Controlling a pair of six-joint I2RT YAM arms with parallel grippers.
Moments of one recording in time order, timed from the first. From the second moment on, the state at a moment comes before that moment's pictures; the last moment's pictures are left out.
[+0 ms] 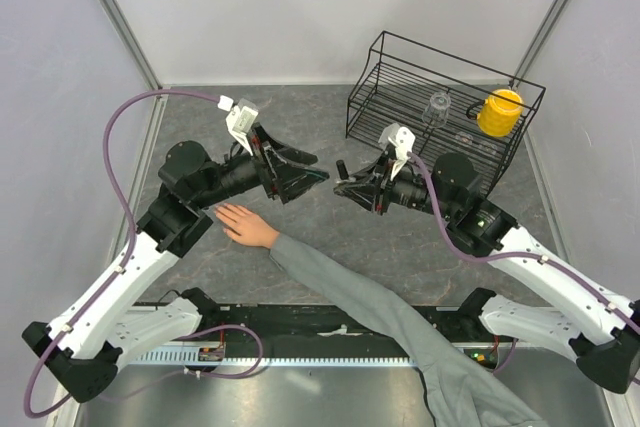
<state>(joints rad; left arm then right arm) -0.66 0.91 1.06 -0.05 0.44 -0.55 0.80 0.95 0.92 0.02 -0.32 0.14</state>
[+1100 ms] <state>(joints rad) -0.58 1.04 0.98 0.29 0.86 -0.74 0.68 1.12 0.92 0.37 -0.90 0.53</state>
